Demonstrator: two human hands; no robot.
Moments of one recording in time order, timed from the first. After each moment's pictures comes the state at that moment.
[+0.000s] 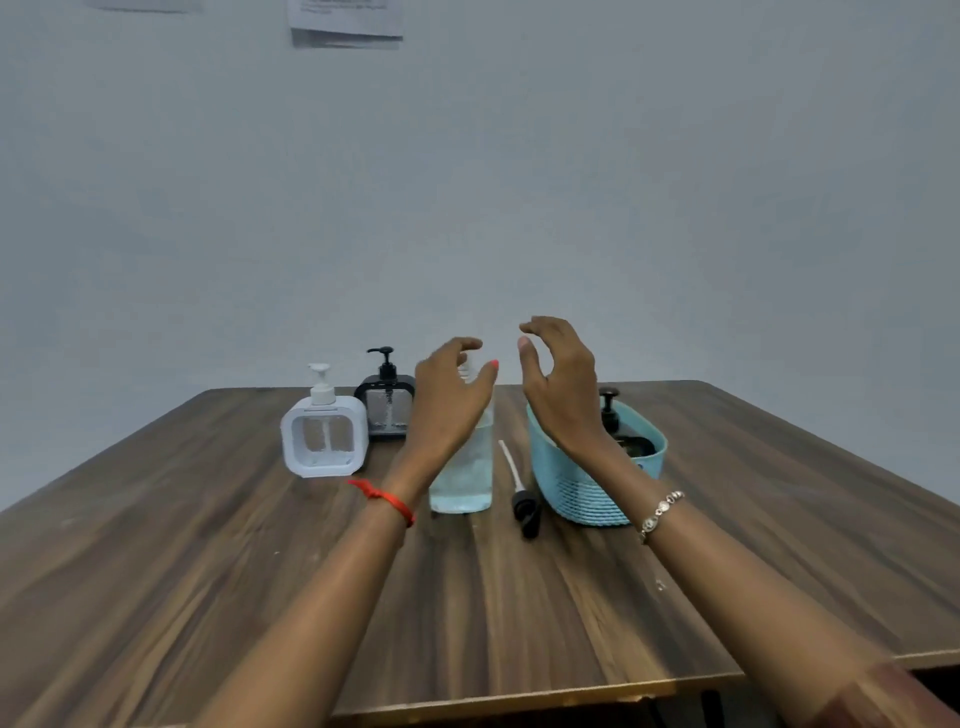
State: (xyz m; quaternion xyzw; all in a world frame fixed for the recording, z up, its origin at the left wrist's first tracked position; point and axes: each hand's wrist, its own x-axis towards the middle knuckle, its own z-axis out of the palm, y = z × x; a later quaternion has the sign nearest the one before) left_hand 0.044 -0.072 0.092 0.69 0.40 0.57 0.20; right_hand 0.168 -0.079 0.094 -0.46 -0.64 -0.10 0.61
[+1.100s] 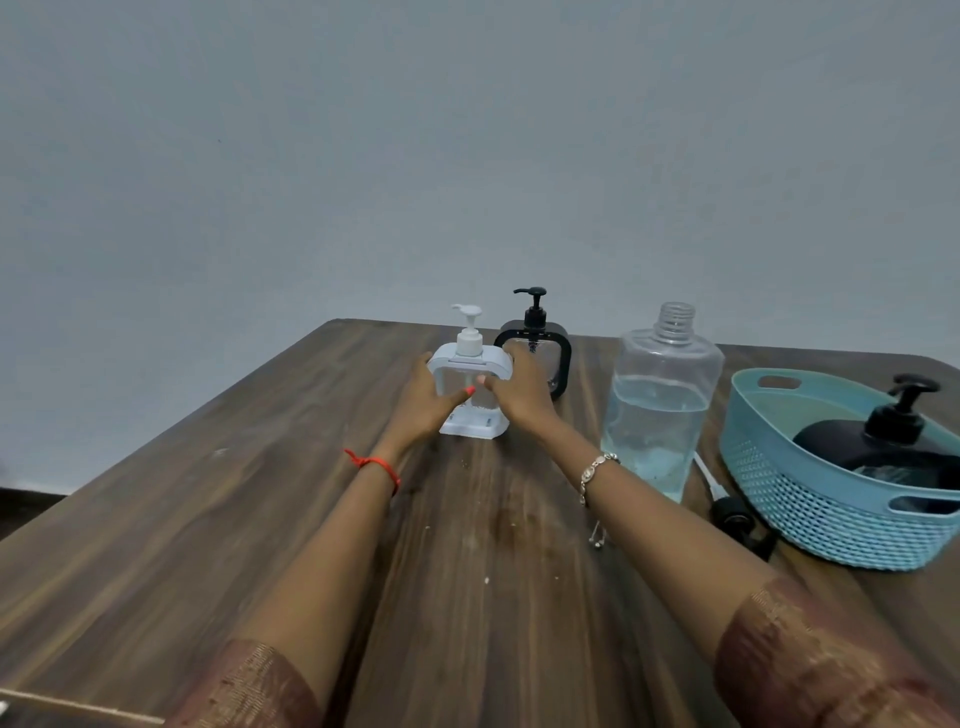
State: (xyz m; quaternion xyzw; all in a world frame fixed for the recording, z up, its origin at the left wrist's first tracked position) left_hand -0.146 0.074 -0.004 0.64 0.52 0.49 0.27; right_hand -0.017 0.095 0.008 -0.53 -0.67 0.24 0.47
